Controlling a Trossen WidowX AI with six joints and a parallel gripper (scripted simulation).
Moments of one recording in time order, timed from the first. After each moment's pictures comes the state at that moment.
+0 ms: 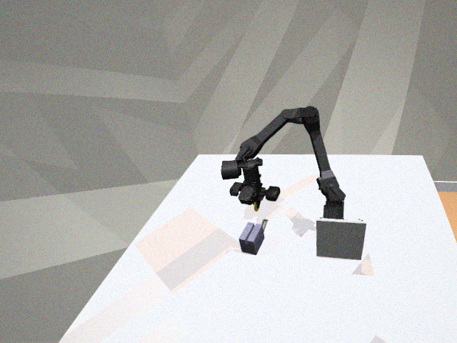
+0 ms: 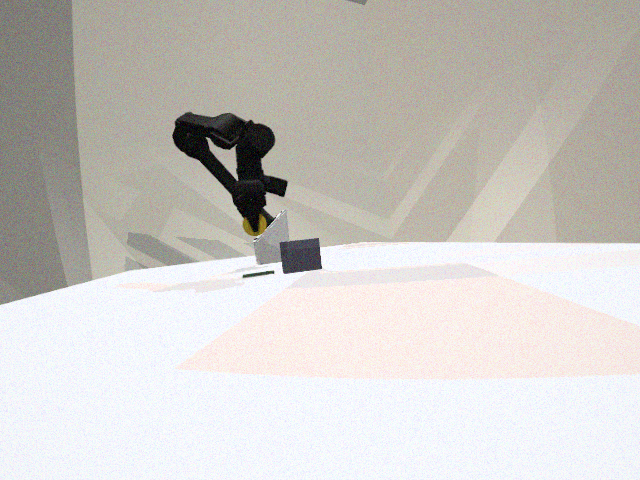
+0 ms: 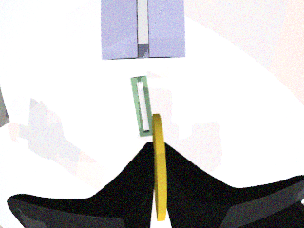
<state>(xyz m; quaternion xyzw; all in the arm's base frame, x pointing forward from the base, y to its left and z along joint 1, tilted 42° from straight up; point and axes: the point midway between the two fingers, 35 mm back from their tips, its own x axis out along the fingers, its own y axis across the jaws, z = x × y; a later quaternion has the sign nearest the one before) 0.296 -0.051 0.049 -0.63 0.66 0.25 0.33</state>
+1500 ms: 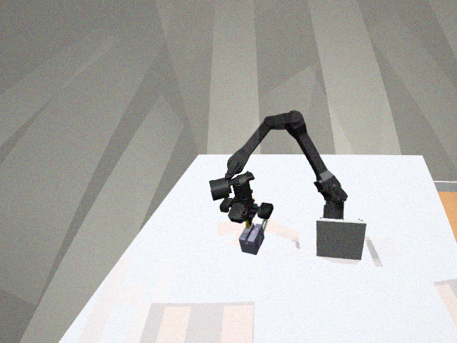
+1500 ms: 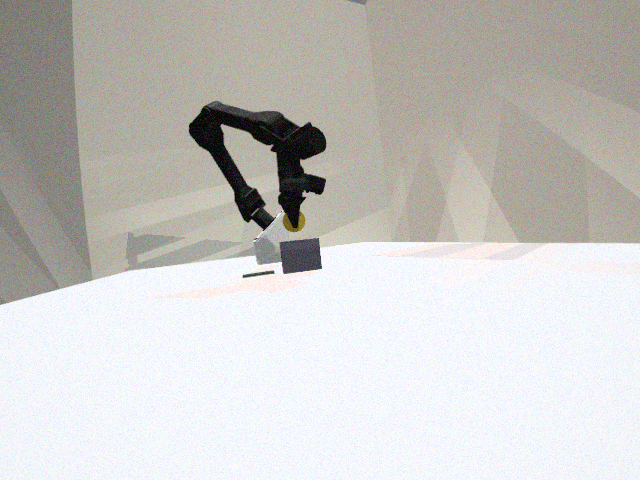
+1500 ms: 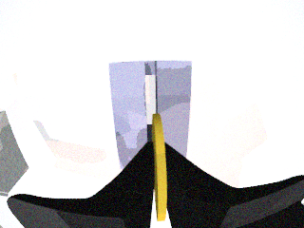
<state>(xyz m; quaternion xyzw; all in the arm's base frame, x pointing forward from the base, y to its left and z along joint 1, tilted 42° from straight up) 0.303 0.020 -0.014 -0.63 0.66 0.25 0.33</state>
